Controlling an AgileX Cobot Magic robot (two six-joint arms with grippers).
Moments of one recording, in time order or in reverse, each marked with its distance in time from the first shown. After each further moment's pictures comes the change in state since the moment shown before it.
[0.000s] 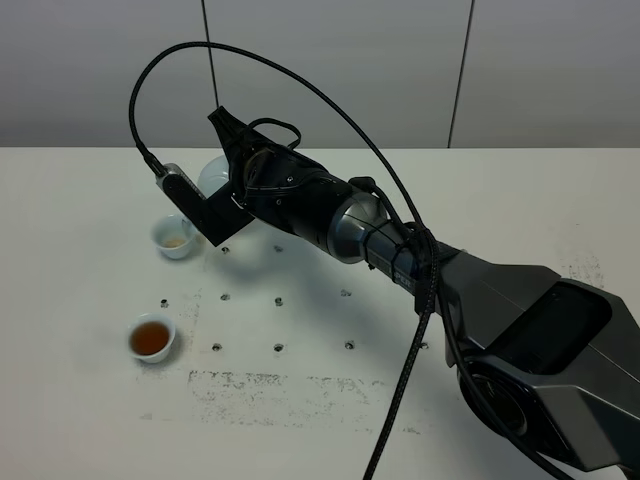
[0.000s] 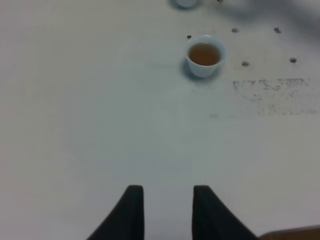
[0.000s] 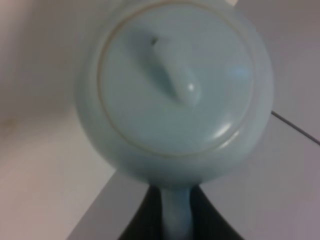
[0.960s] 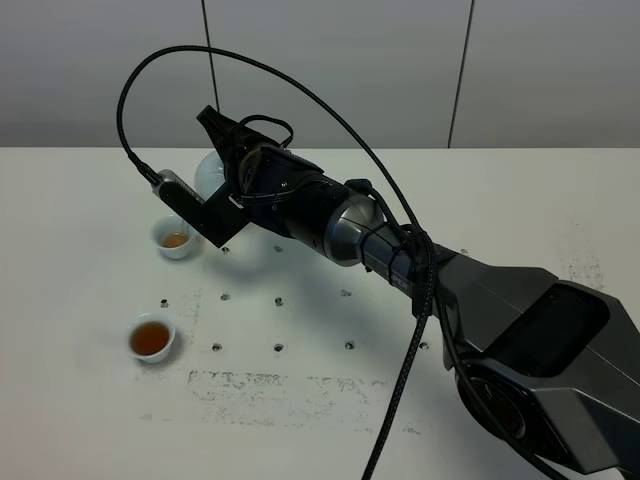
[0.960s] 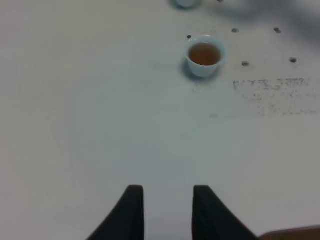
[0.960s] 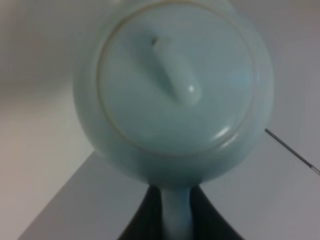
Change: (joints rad) left arm 0.000 0.000 0.000 0.000 0.000 0.000; right arm 0.008 0.000 0.000 -0.081 -0.027 -0.032
